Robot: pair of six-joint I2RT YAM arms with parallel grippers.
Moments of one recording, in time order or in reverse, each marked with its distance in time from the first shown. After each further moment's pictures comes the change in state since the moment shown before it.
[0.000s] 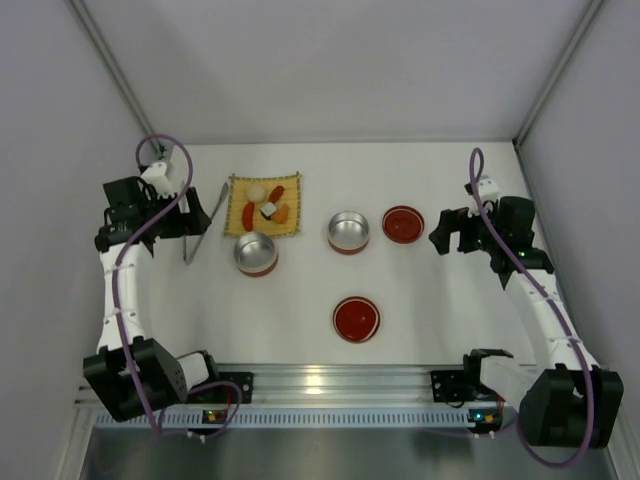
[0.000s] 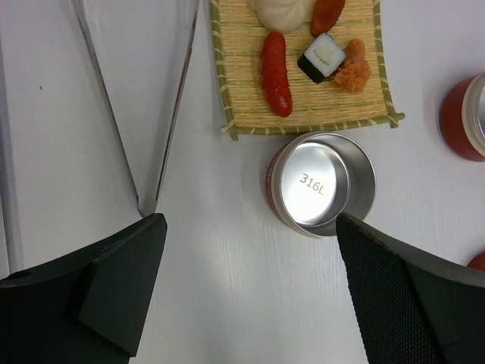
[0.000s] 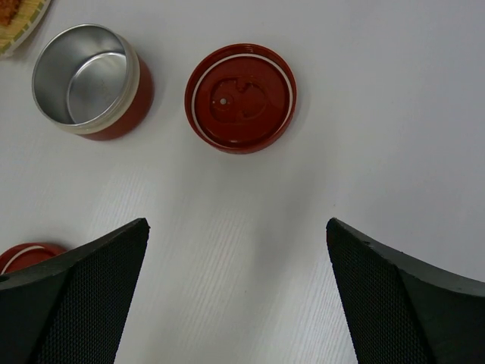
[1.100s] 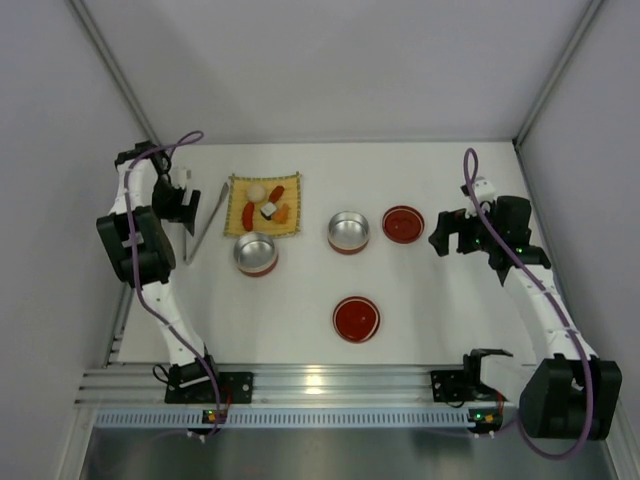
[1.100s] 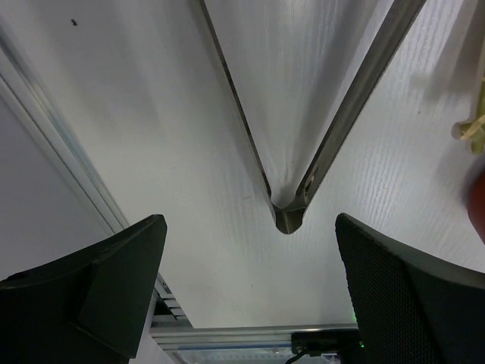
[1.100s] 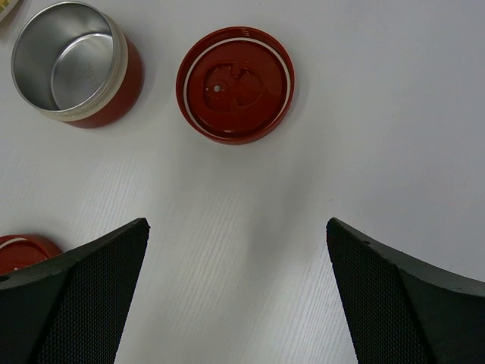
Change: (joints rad) left arm -0.017 0.934 0.789 -0.559 -0.414 0.251; right arm 0.000 0.040 0.000 -0.005 0.005 -0.042
